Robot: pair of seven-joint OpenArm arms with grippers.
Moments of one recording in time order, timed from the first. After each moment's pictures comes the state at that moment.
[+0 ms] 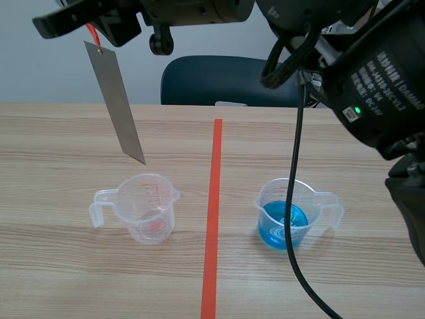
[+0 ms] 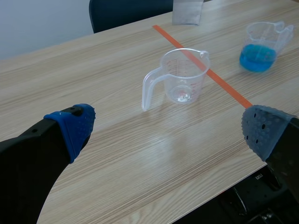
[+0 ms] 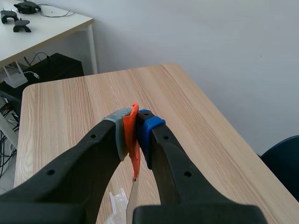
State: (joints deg) left arm 78.2 -37.2 -28.2 99.6 -13.8 -29.0 -56.0; right arm 25.1 9.8 -35.0 109.3 32.8 20.5 -36.9
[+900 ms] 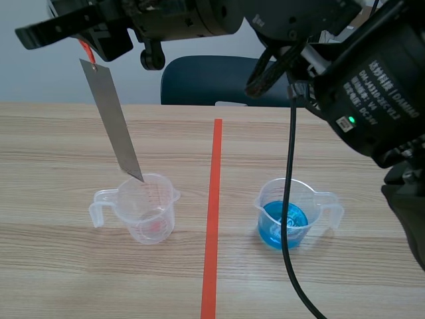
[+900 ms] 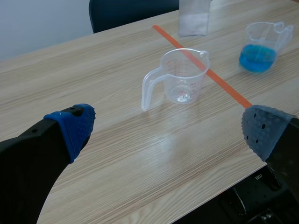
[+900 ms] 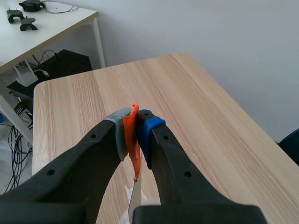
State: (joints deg) left arm 78.2 -37.2 -28.2 99.6 -13.8 -29.0 -56.0; right arm 25.1 9.9 -37.2 109.3 35.3 16.3 -39.4
